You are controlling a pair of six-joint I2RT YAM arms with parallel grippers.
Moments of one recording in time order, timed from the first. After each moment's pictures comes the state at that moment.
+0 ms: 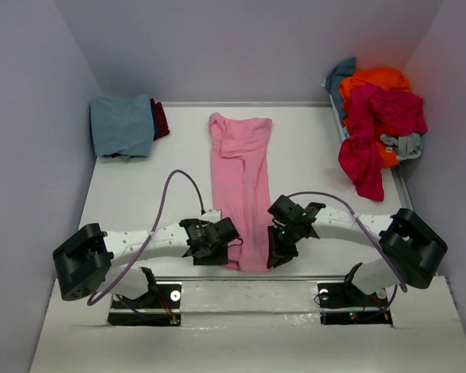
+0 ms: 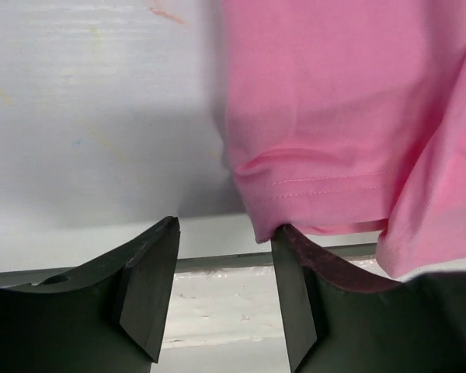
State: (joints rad) left arm -1.13 1.30 0.67 -0.73 -0.20 -1.11; right arm 0.85 1.44 0.71 -0.56 -0.40 0.87
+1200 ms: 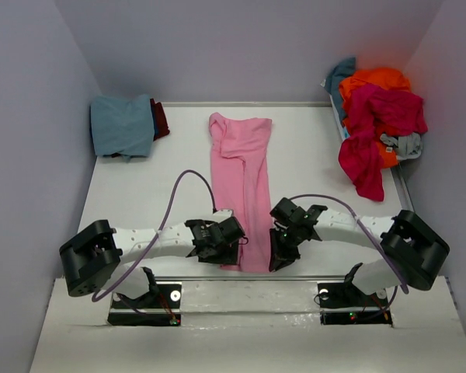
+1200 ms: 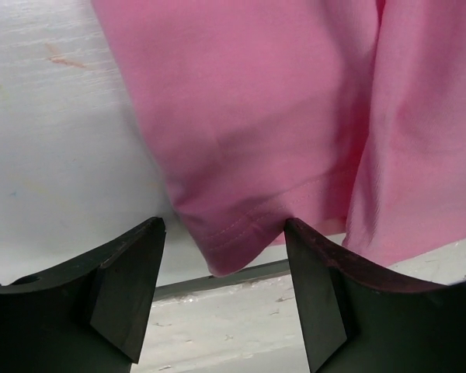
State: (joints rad) left arm -1.14 1.35 0.68 -0.59 -0.17 -0.99; right arm 0.85 1.43 0.67 -0.55 -0.41 0.86
